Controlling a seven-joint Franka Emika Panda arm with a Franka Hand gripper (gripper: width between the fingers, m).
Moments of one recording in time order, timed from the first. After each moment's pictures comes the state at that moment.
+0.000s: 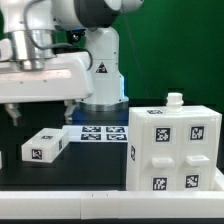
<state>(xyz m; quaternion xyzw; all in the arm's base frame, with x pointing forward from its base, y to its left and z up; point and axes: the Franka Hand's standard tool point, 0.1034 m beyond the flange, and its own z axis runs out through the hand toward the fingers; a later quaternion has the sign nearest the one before) 0.467 -0.125 0.058 -0.97 0.22 -0.04 0.05</state>
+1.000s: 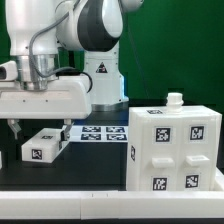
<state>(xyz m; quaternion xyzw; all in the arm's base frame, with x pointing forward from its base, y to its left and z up) 0.436 -0.144 0.022 -0.99 0.11 -0.02 0.03</state>
